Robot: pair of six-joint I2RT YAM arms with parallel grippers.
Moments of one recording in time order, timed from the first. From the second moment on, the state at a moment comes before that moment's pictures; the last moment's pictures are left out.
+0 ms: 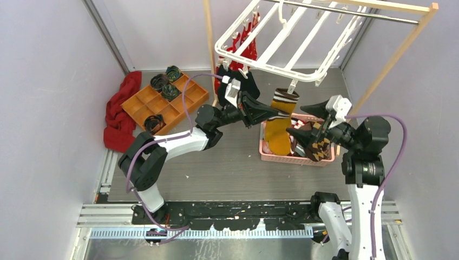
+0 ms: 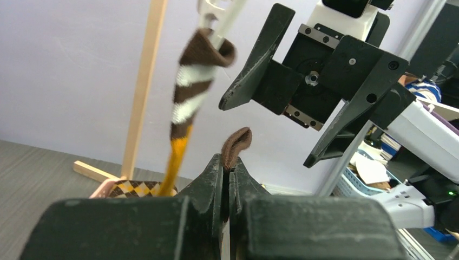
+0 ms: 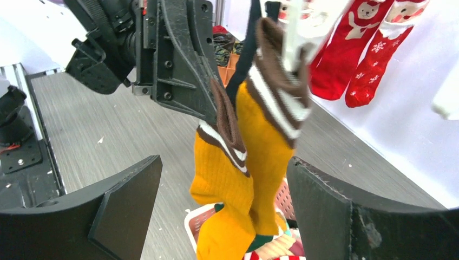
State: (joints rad) left arm -0.79 1.73 1.09 1.26 0.64 -0.71; right arm -0.13 0.69 0.92 -0.18 -1.07 -0.07
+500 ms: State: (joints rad) left arm -0.90 1.56 0.97 1.31 0.68 -0.71; right arm -0.13 0.56 0.96 -0.49 -1.23 -0.24
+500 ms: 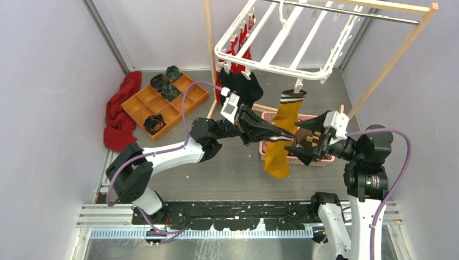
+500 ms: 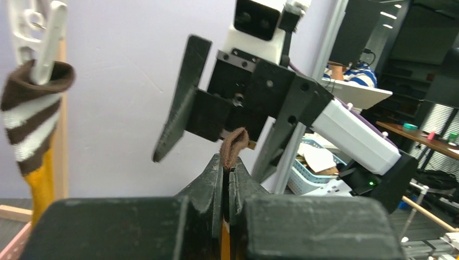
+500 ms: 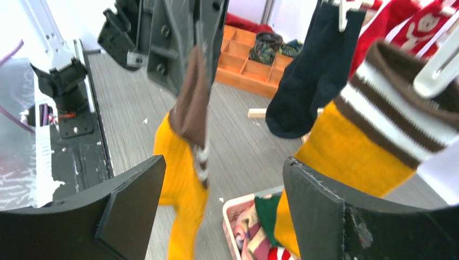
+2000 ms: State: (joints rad) left arm -0.92 1.52 0.98 1.34 0.61 -0.76; right arm 0.06 0.63 1.06 -0.20 -1.12 0.07
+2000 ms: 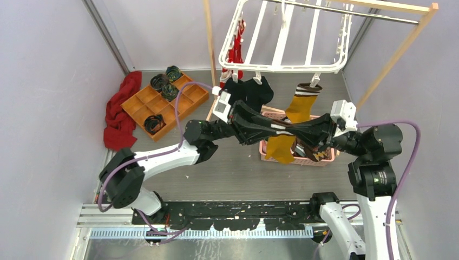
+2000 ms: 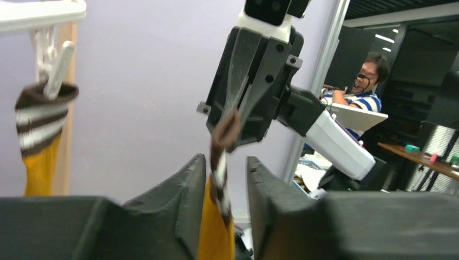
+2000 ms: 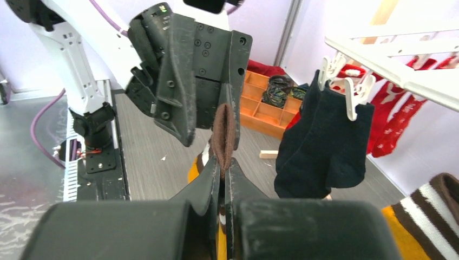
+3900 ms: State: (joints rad) left arm -0.85 1.61 1.19 0.72 0.37 -0.23; right arm 0.03 0.57 1.17 -0.76 -0.14 -0.18
